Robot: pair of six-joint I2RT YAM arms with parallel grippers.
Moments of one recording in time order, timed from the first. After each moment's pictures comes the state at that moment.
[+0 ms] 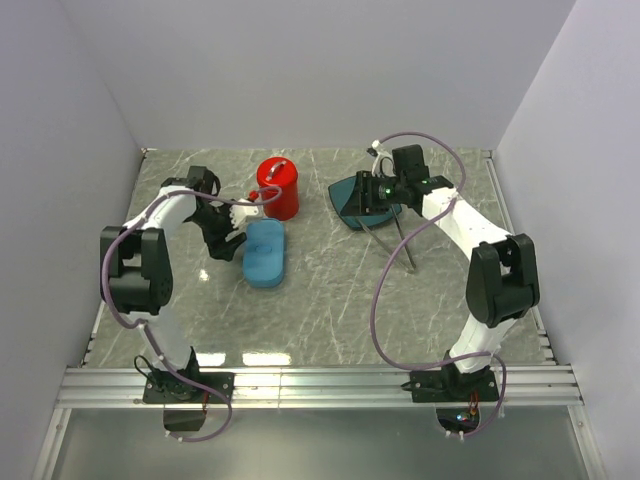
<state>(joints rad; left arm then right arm) -0.06 1.81 1.34 -0.93 0.42 1.13 0.29 1.74 1.37 -0.40 -0.64 0.28</state>
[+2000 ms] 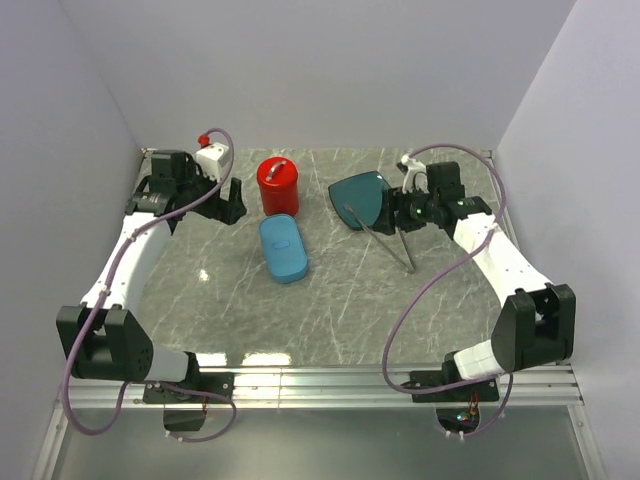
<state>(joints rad) -0.06 1.38 1.26 -0.56 0.44 0.24 0.19 1.43 1.18 -0.52 -0.48 0.05</state>
